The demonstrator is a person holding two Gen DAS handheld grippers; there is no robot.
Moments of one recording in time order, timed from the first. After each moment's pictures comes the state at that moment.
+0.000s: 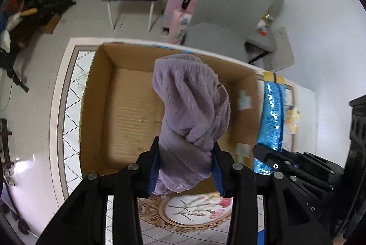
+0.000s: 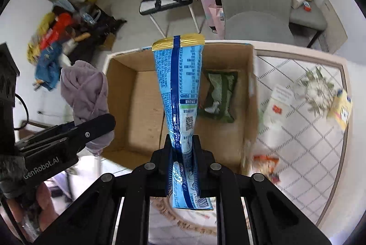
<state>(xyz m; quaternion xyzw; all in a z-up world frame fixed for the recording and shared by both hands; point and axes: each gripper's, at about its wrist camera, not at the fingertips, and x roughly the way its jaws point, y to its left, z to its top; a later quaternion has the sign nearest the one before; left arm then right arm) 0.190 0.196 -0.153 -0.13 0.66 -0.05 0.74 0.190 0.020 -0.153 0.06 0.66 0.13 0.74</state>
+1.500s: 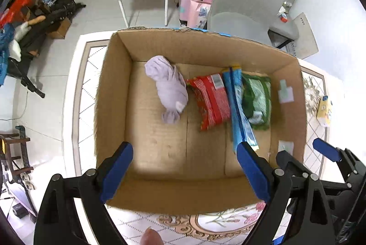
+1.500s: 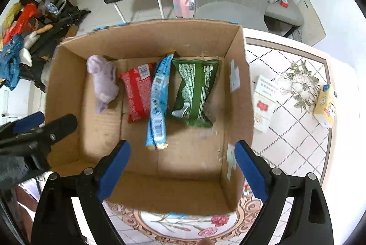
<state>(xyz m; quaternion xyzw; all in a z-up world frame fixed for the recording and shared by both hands) 0.177 0.202 -0.181 -0.06 0.66 -0.02 0.74 0.182 0.024 -0.203 0.00 0.67 0.03 0.74</state>
